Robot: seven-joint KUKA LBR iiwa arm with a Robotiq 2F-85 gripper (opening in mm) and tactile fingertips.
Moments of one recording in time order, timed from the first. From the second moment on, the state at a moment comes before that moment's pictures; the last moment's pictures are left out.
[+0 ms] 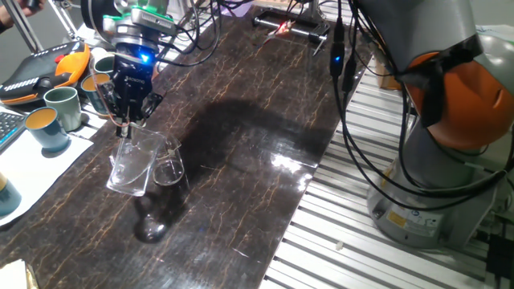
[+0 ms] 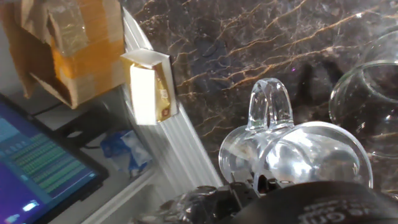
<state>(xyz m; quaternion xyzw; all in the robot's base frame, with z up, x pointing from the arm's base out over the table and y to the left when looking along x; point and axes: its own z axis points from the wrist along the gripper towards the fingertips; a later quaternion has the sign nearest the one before) 0.567 0.230 0.223 -0.16 -0.89 -0.38 0.17</state>
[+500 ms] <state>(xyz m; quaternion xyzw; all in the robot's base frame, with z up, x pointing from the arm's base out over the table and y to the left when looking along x) 0.568 0.229 0.224 -0.17 -0.87 -0.41 0.20</state>
